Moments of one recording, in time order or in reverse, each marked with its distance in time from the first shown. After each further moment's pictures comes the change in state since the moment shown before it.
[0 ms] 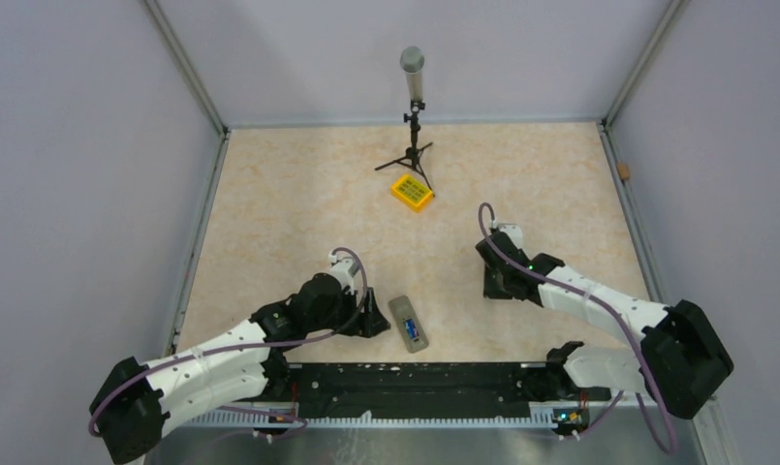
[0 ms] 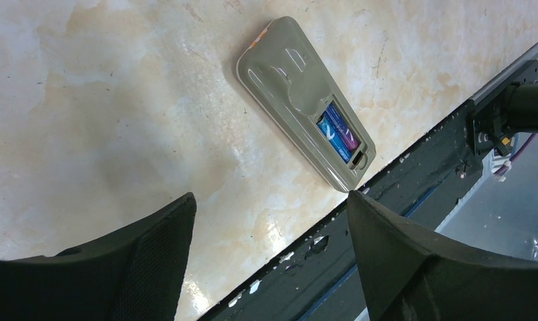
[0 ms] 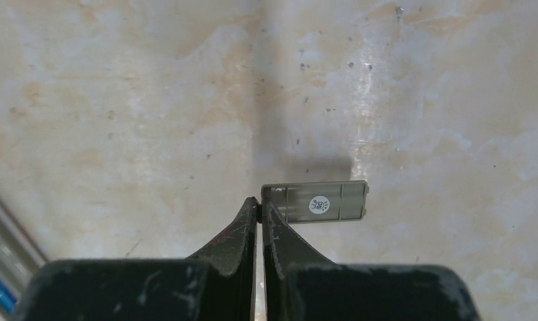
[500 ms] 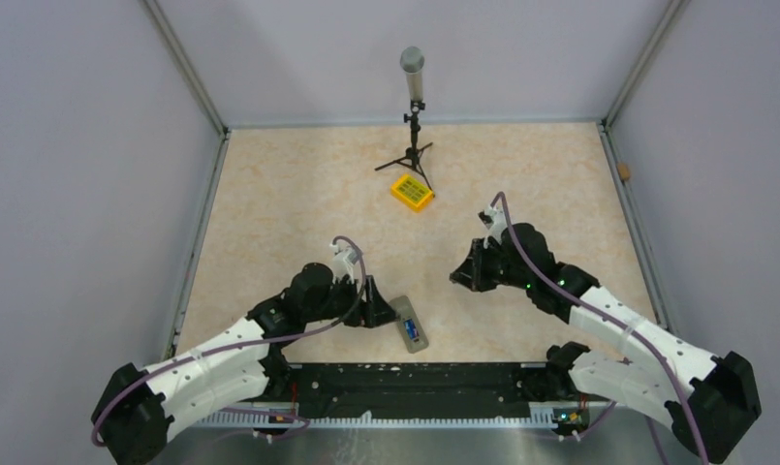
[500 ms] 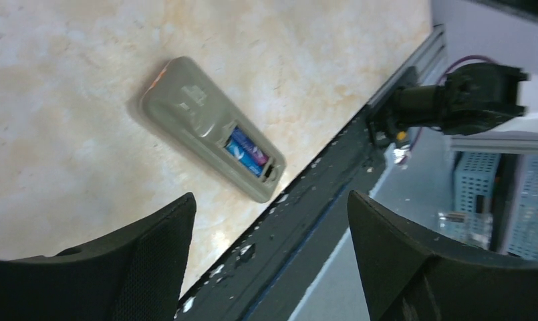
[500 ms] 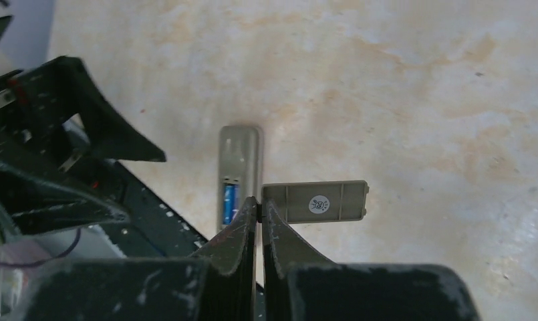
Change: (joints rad) left arm 0.061 -0.001 0.028 0.100 0.174 -0.045; right arm 0.000 -0.278 0.000 0.202 -0.439 -0.081
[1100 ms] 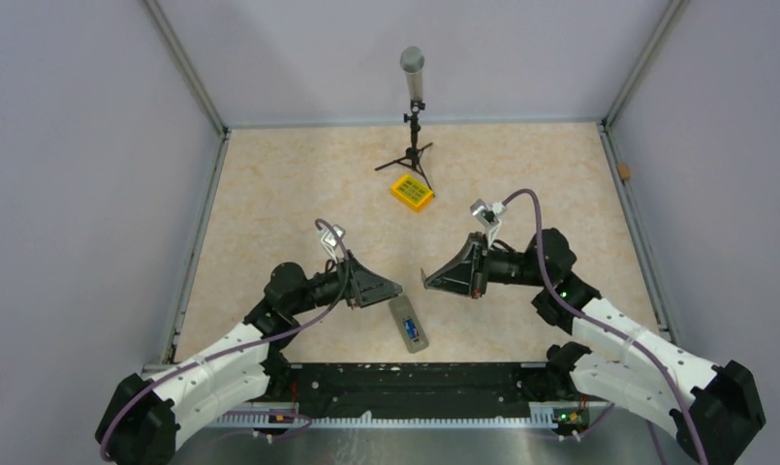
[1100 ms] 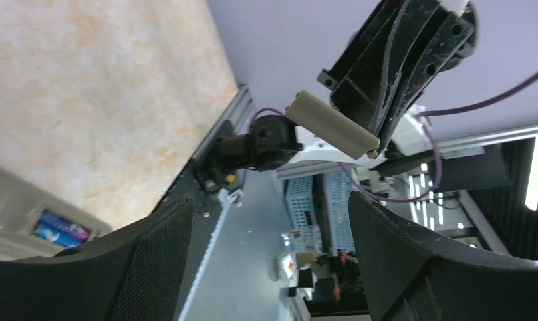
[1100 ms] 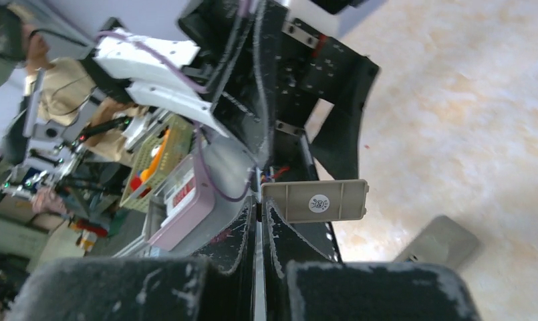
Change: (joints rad) left arm 0.136 -0.021 -0.080 0.590 0.279 -0.445; right arm 0.000 -0.087 -0.110 0.669 -0.621 0.145
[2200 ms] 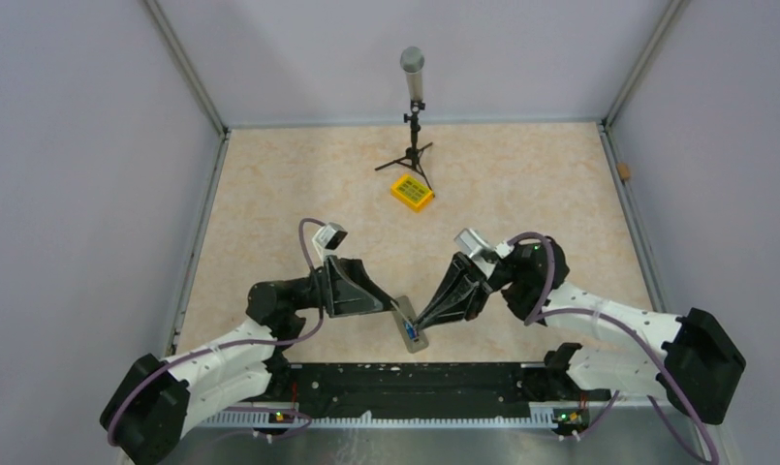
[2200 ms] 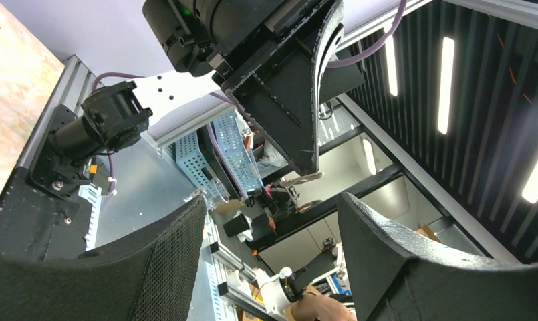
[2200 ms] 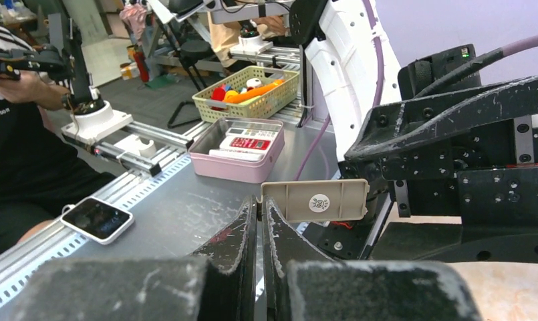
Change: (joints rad) left arm 0.003 0.118 -0.050 0.782 0.252 -0.432; right arm 0.211 0.237 0.062 0.819 -0.422 -0.012
